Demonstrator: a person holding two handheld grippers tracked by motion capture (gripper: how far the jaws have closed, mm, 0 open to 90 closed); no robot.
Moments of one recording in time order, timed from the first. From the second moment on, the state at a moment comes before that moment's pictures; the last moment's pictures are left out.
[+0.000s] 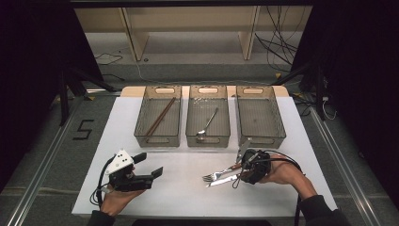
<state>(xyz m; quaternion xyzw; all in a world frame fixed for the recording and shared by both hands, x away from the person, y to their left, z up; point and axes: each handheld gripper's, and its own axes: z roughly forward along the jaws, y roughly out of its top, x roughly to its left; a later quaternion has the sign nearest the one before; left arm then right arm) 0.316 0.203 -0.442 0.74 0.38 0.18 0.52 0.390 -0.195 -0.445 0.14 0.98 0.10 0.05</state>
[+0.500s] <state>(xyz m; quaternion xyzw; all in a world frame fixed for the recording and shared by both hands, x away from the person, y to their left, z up) 0.315 0.201 -0.443 0.75 0.38 0.18 0.52 0.397 -0.184 -0.454 0.12 0.99 0.07 0.04</state>
